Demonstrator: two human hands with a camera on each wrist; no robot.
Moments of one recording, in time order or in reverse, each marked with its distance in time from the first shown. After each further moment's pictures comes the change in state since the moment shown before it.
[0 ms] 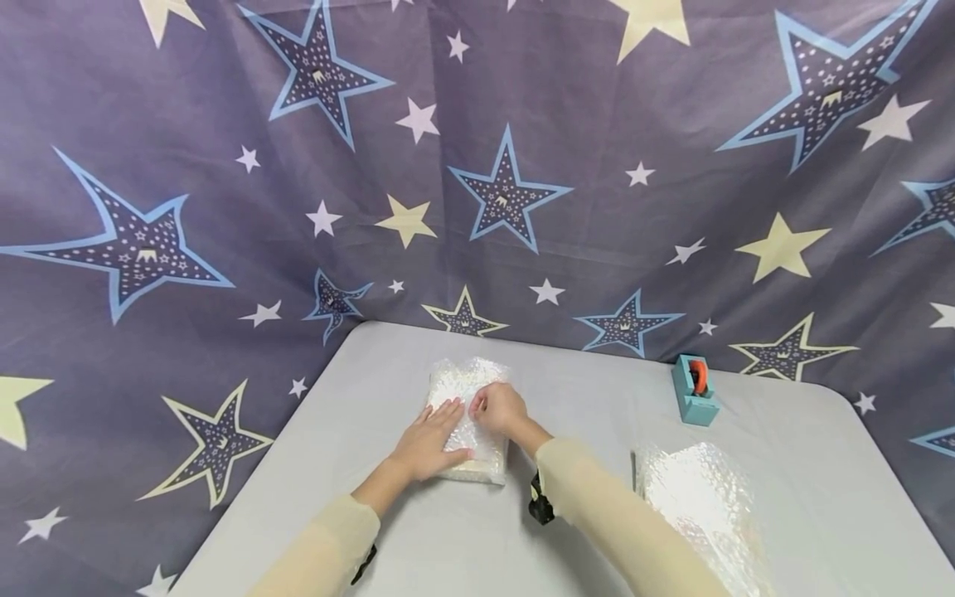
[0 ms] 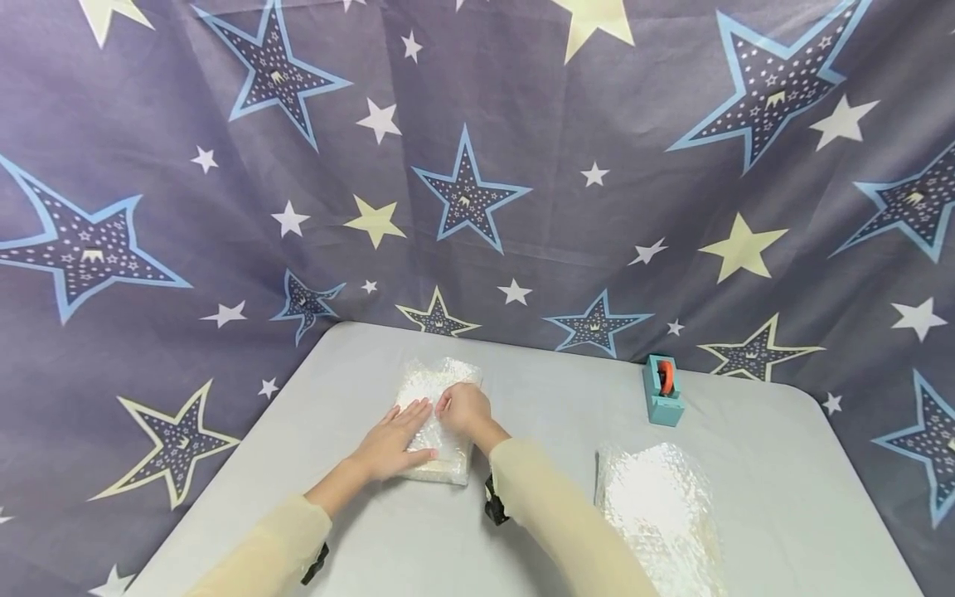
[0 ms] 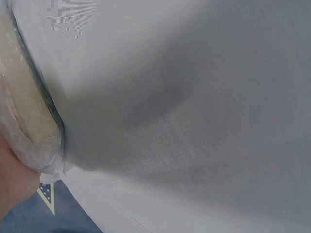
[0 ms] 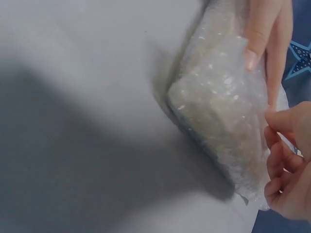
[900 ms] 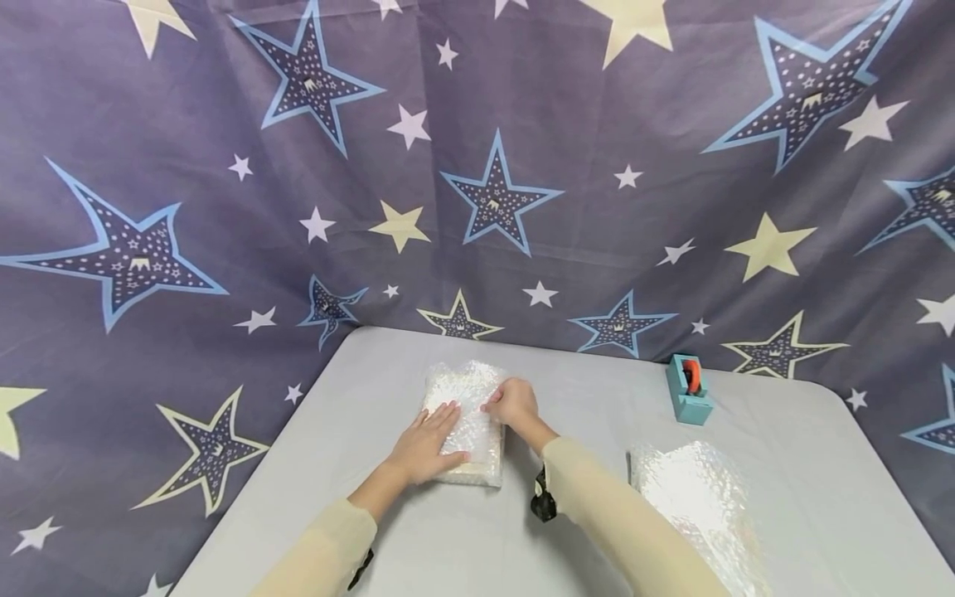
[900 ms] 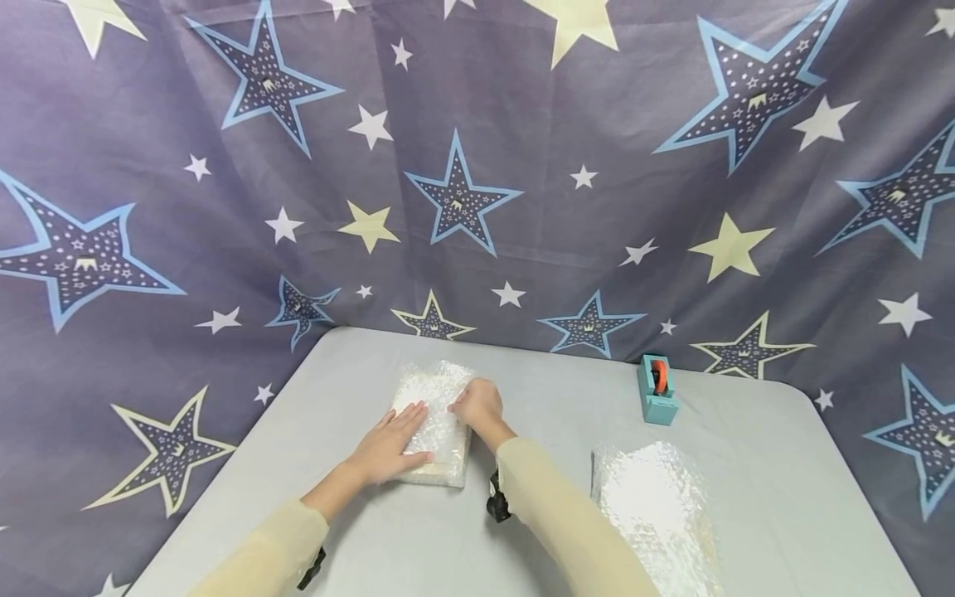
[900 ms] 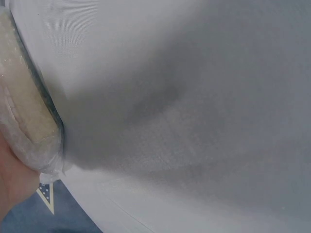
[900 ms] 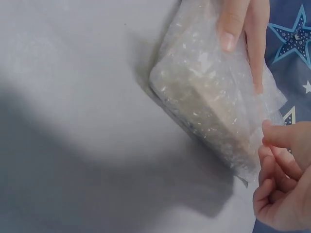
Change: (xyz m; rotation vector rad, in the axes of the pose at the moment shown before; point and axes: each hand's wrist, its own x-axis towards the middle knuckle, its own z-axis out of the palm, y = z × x) left_hand 0.000 0.000 0.005 0.044 0.012 -0.004; right_hand -0.004 0.014 -0.012 0.047 0.193 0.230
